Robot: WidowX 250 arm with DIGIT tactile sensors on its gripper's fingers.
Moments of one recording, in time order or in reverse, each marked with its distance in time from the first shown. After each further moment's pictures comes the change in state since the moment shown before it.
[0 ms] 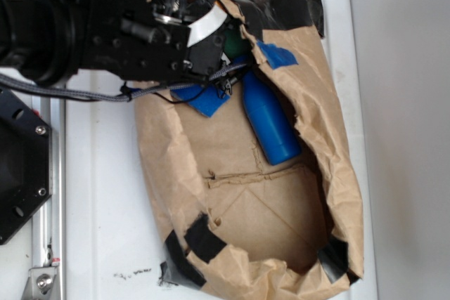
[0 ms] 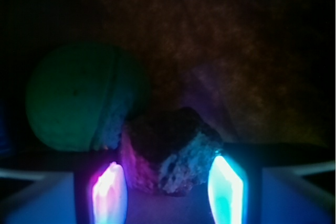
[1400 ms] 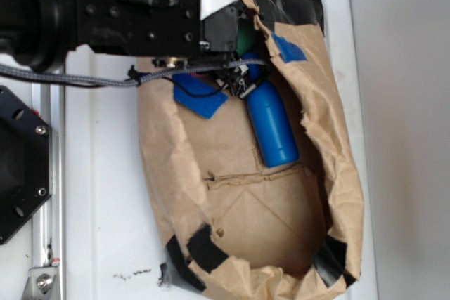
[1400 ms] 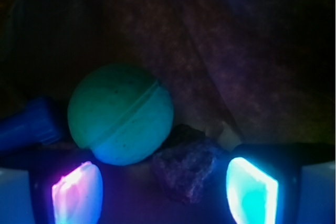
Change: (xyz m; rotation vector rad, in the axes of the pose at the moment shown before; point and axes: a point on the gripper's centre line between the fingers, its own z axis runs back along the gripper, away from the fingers) arm 0.012 -0.005 0.022 -0.044 0.037 0.033
